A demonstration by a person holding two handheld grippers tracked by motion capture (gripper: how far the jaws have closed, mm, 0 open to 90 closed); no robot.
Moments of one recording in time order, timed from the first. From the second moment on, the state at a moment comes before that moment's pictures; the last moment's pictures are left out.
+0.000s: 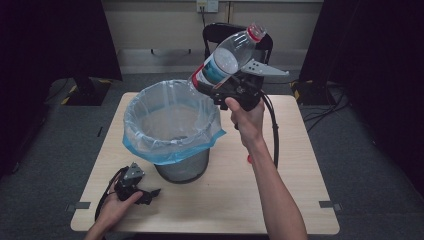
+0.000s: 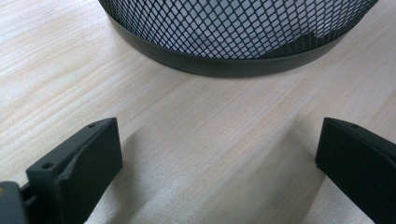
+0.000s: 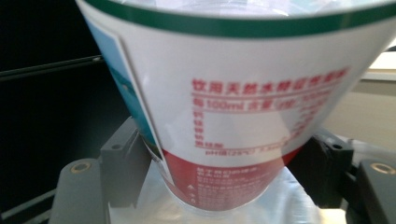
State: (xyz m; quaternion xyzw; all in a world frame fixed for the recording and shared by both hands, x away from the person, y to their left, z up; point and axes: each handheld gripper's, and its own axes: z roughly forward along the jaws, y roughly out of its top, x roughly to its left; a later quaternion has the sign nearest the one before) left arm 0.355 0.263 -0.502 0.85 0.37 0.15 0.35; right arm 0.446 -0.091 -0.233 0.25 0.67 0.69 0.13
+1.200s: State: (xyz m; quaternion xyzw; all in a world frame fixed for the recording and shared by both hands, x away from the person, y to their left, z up) left arm 0.355 0.263 -0.502 0.85 0.37 0.15 0.35; right arm 0.450 -0.079 -0.251 0.25 0.70 0.66 0.13
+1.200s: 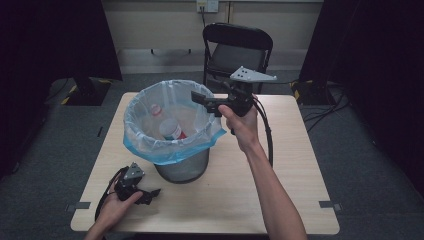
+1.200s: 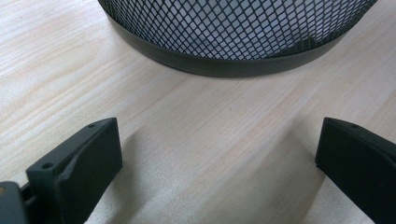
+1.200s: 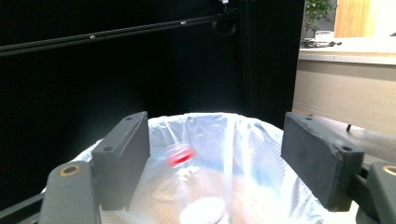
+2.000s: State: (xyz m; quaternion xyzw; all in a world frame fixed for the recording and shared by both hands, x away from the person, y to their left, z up) left arm 0.355 0.263 -0.502 0.85 0.37 0.15 0.35; right arm 0.448 -0.119 -0.255 0.29 0.71 0.62 0.17
